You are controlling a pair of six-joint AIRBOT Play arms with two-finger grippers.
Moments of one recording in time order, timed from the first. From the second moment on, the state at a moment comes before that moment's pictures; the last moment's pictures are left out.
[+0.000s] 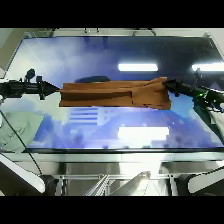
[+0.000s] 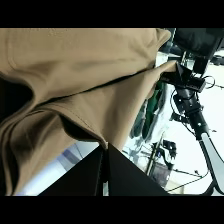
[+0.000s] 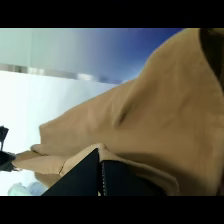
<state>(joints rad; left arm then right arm) 0.43 -2.11 1.71 0.45 -1.62 -1.22 -0.34 -1.83 1.17 -0.03 1.08 0.65</state>
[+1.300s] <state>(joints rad) 0.16 -1.98 1.78 0.47 -1.55 -1.21 -0.20 -1.95 1.39 -0.58 1.16 1.00</state>
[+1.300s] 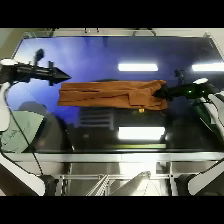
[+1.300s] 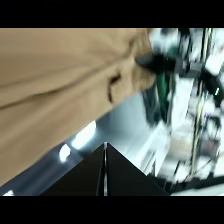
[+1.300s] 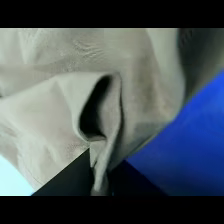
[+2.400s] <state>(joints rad) -0.34 -1.98 2.02 0.82 -1.30 -1.34 -0.34 -1.71 1.41 -0.50 1.48 1.04</state>
